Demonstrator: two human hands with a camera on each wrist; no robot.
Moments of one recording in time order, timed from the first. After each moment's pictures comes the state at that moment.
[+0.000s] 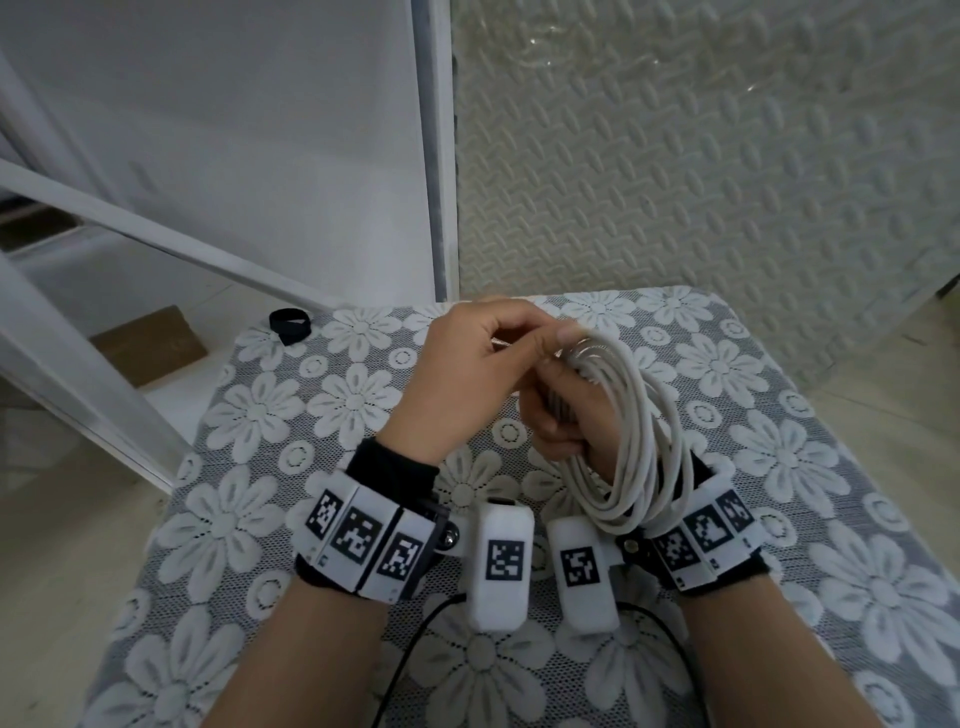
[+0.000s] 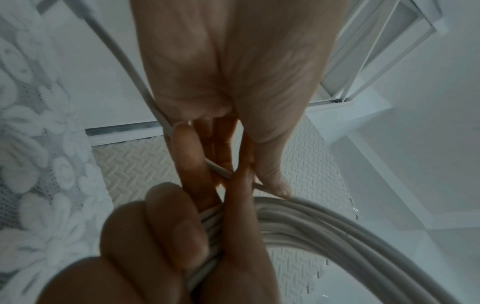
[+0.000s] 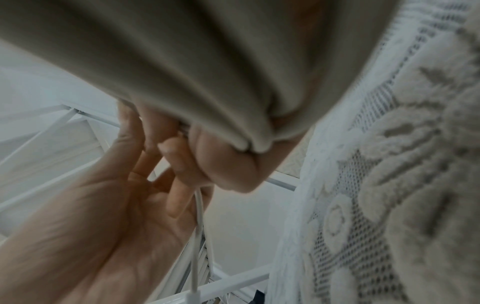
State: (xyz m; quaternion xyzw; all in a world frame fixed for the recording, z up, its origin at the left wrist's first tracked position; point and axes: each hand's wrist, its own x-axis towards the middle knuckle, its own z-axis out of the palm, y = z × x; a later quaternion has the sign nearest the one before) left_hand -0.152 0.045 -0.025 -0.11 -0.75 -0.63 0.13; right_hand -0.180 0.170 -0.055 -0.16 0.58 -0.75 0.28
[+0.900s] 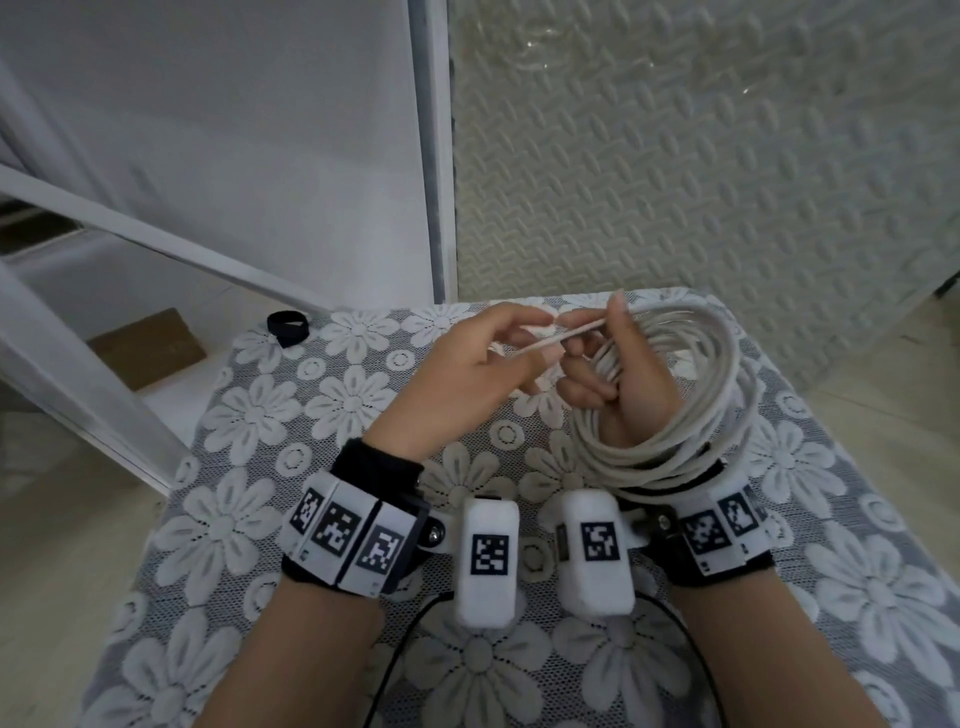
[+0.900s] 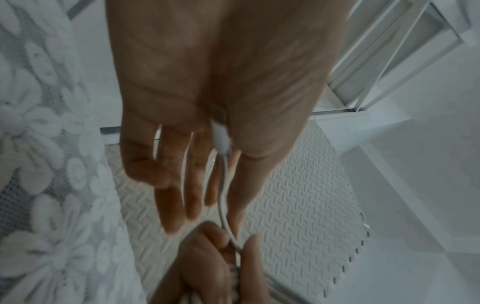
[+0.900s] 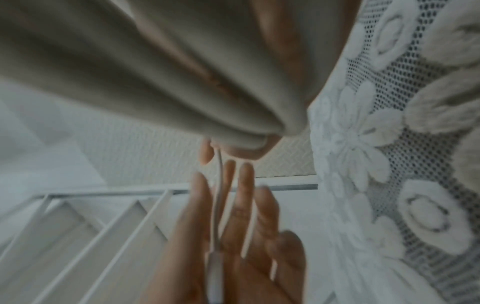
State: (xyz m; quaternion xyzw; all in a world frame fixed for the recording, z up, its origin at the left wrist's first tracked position) left_hand -0.152 0.041 -0.028 -0.07 -0.81 -0.59 0.05; right_hand -0.198 0.183 -0.058 -0.12 0.43 -0.88 0.13
